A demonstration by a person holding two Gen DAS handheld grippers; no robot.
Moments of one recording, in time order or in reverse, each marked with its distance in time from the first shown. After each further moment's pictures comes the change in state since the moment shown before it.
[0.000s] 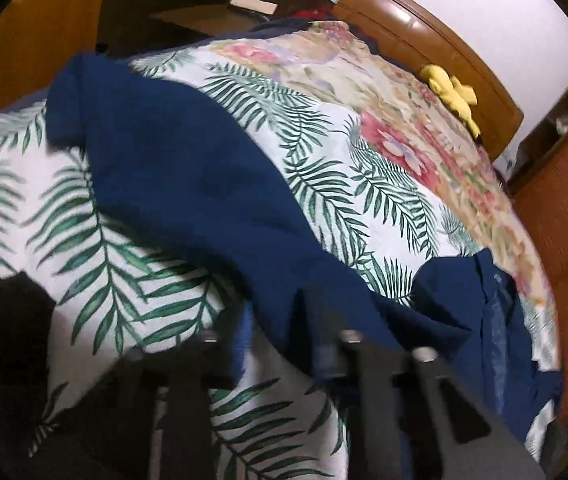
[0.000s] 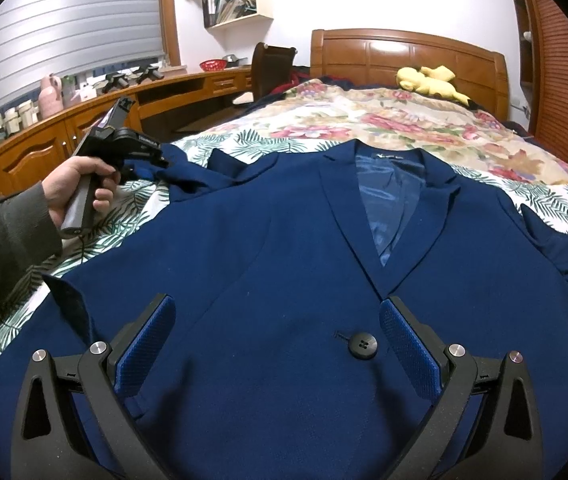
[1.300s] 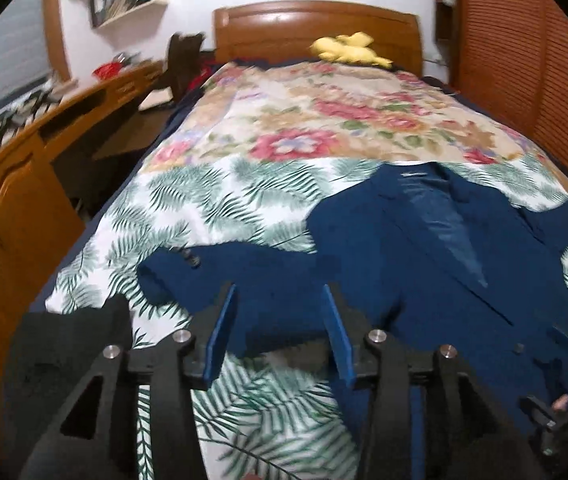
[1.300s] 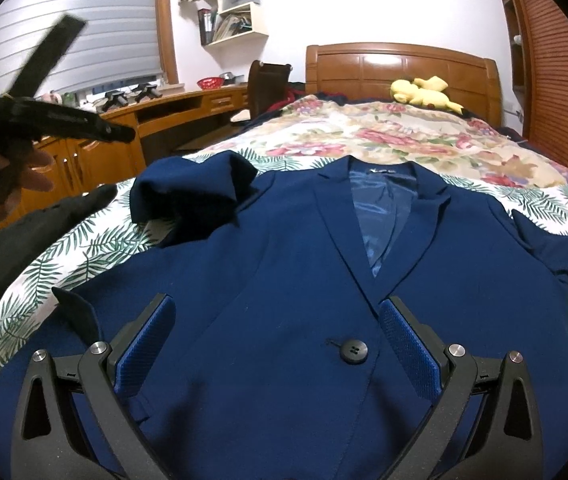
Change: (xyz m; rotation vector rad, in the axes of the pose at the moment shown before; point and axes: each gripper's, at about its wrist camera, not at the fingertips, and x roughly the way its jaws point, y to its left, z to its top) left arm -0.142 -0.105 -0.071 0.540 -0.106 0.107; right arm -0.014 -0.005 -0.001 0.026 -0.067 0.003
